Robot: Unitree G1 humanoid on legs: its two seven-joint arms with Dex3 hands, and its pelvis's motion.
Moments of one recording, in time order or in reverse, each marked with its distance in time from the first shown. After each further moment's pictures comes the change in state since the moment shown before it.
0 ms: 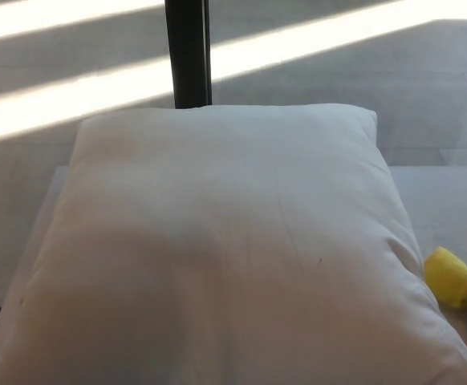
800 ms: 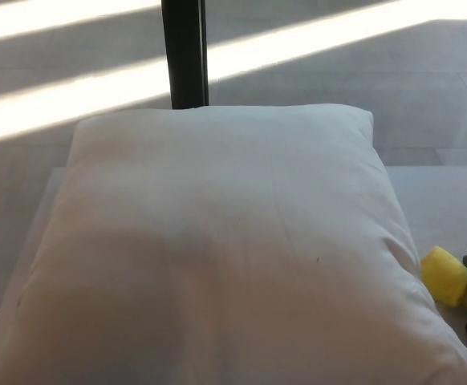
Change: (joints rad) left_arm -0.052 0.002 -0.118 -0.069 0.011 -0.039 -0.023; right_arm -0.211 0.147 0.300 0.320 -0.332 0.143 -0.068
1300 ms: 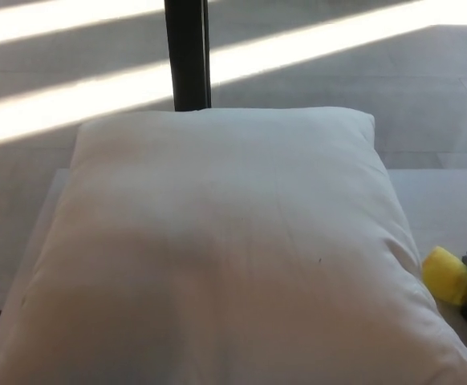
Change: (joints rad) left_arm 0.000 -0.002 -0.007 0.011 -0.001 -0.006 -0.001; right_arm 0.034 0.066 -0.011 0.083 -0.101 0.025 -0.209
